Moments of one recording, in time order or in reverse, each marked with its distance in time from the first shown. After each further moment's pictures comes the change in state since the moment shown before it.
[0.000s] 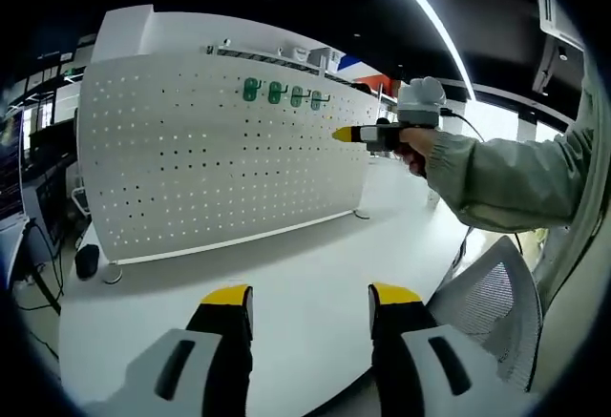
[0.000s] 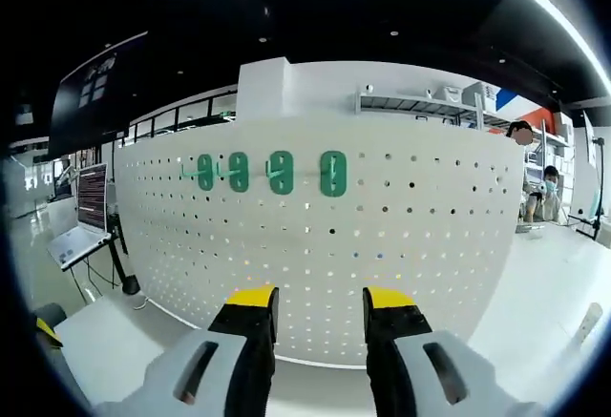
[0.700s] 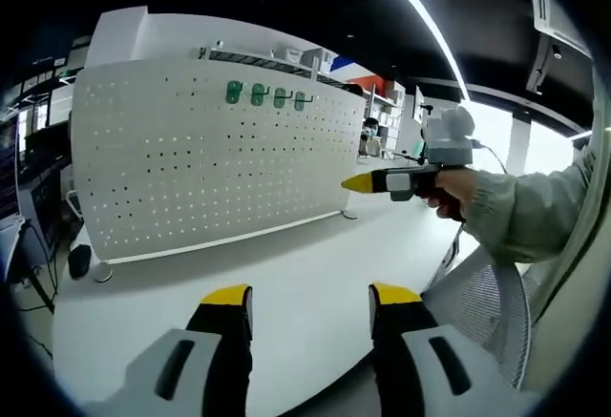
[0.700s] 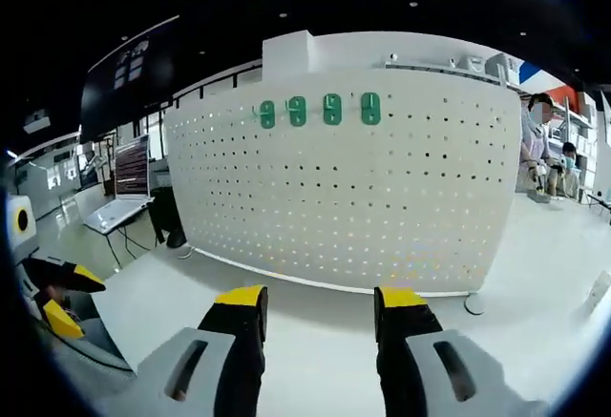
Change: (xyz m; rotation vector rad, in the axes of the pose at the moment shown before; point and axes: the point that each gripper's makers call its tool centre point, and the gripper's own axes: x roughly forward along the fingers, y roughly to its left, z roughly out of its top) left arm 0.000 -0.027 0.000 0.010 -0.007 -0.034; right arm -0.088 0.044 -0.072 -0.001 0.143 0.152
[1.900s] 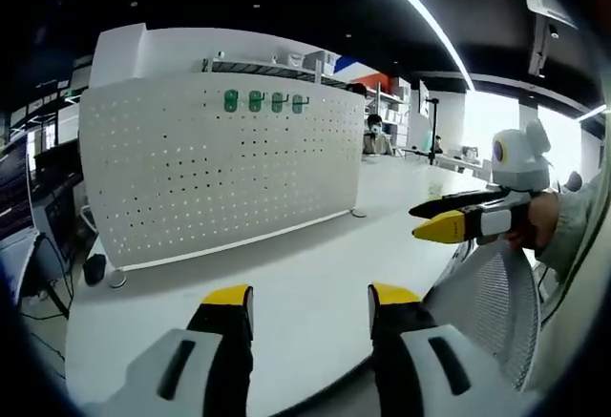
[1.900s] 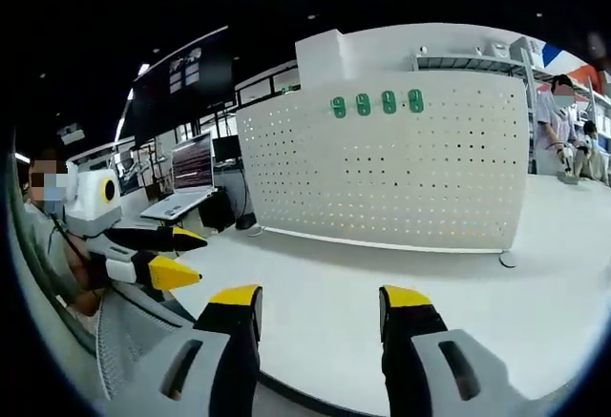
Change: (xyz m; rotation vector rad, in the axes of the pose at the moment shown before) left arm -0.007 -0.006 -0.007 0.067 -0.025 0.089; right arm -0.090 0.076 -0.035 0.054 -0.042 0.199
